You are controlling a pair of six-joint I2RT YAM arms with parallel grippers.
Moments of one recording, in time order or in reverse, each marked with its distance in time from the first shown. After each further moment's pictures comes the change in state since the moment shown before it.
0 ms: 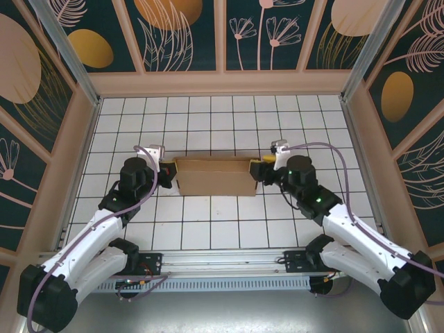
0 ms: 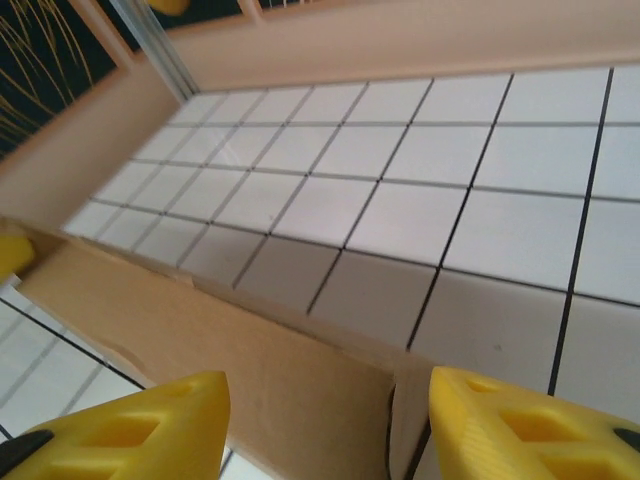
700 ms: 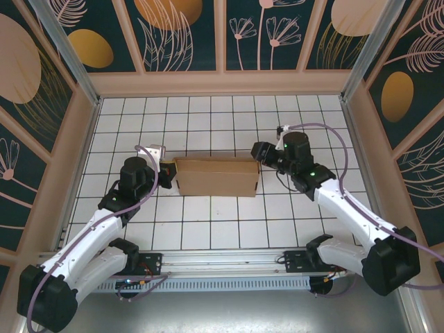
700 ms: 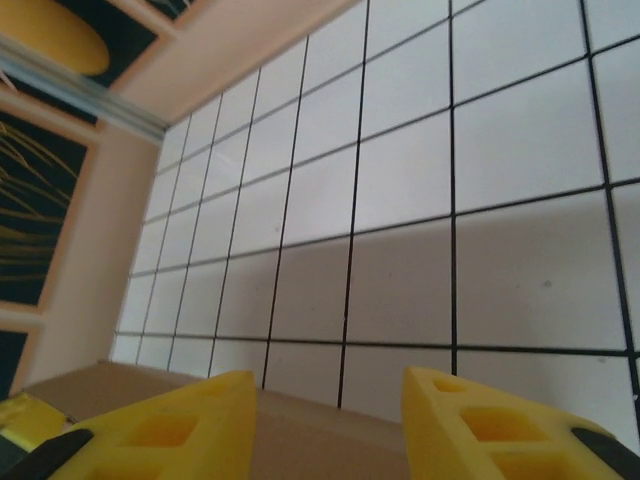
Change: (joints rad) left arm 0.000 -0.001 0.010 -0.019 -0.001 0.025; right arm -0.102 0.259 0.198 -0.125 -0.104 0.393
